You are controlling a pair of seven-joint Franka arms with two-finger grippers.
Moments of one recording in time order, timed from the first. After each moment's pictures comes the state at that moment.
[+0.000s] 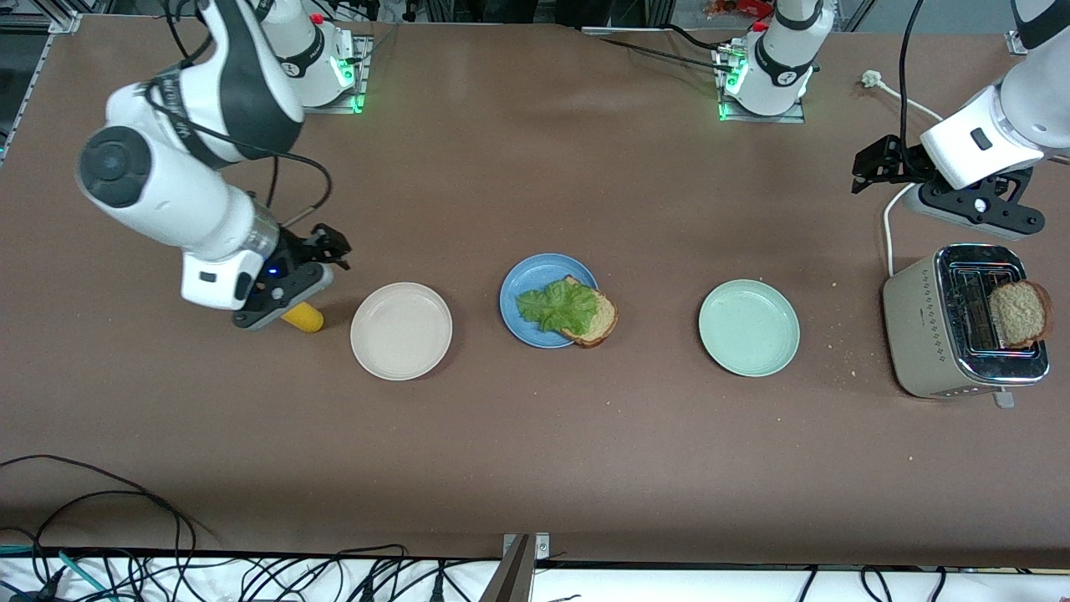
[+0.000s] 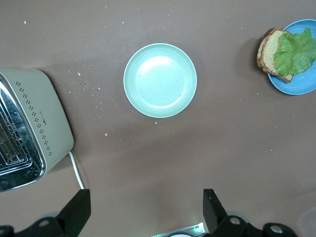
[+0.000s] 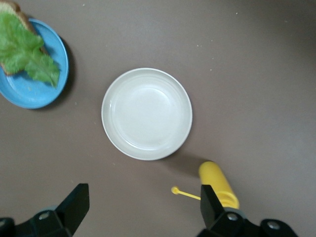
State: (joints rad) left arm -0.04 -0.01 -0.05 -1.66 -0.02 1.51 0.20; right arm 0.32 0.26 -0.04 -1.65 0.13 1.90 -0.37
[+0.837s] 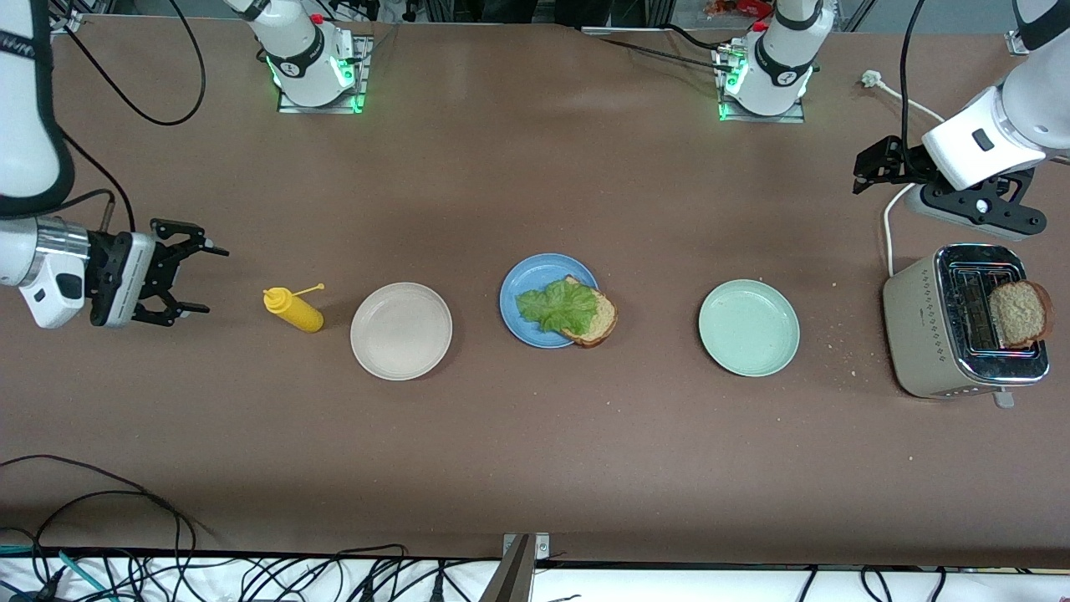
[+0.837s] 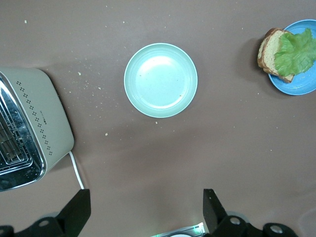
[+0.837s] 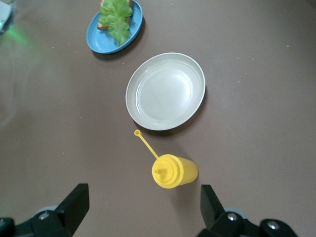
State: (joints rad) left arm -0.04 -0.01 -0.05 -1.66 -0.02 1.51 0.20; right arm -0.01 0.31 -0.16 -1.70 0.54 1.72 -1.46
